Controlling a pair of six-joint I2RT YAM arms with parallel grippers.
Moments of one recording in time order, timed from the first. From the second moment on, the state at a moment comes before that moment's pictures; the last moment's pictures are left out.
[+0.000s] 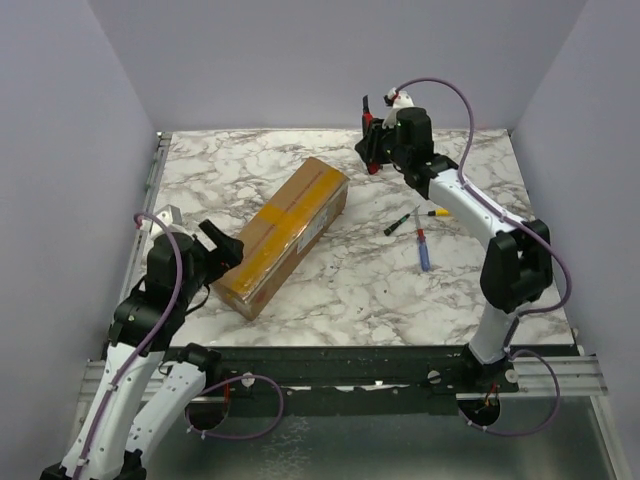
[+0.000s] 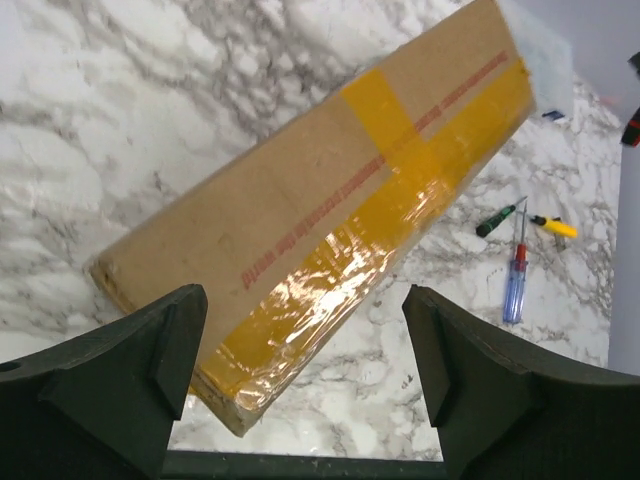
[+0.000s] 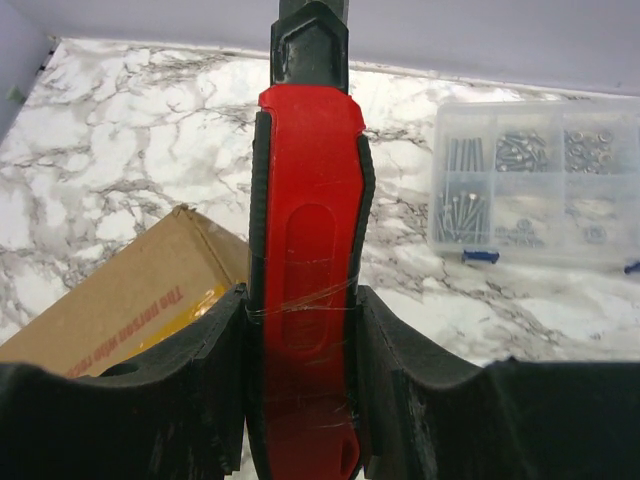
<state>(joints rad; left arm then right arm) -0.33 0.62 0.93 -0.81 -0.18 -0.71 0.41 1.77 1.50 -0.06 -0.04 0.24</state>
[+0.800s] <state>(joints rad) -0.32 0.68 0.67 -0.55 -0.19 -0.89 0.37 1.94 1.33 0.33 -0.15 0.11</state>
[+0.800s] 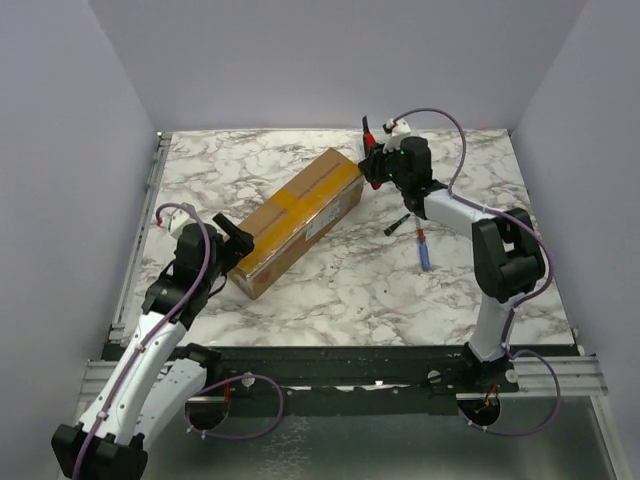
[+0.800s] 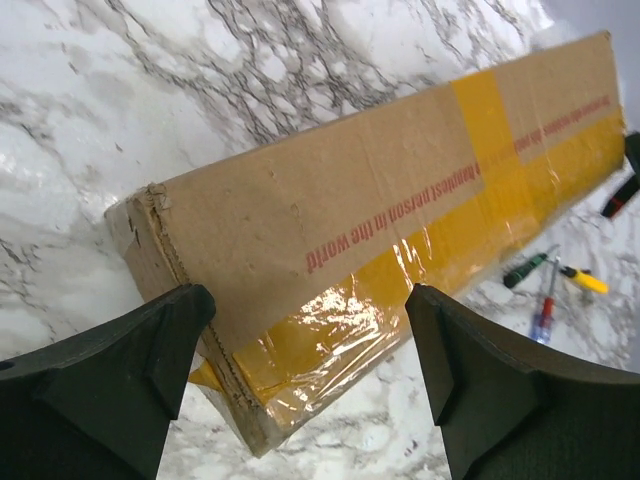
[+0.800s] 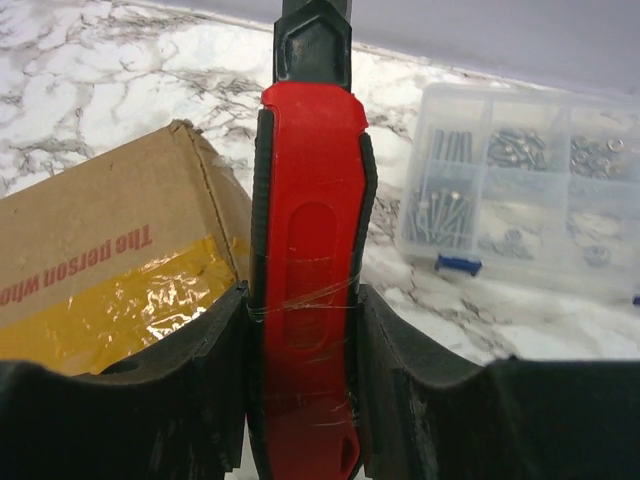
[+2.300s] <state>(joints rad) -0.42 0.78 0.60 -0.52 0.24 -0.66 0.45 1.62 1.17 -0.16 -0.26 0.35</state>
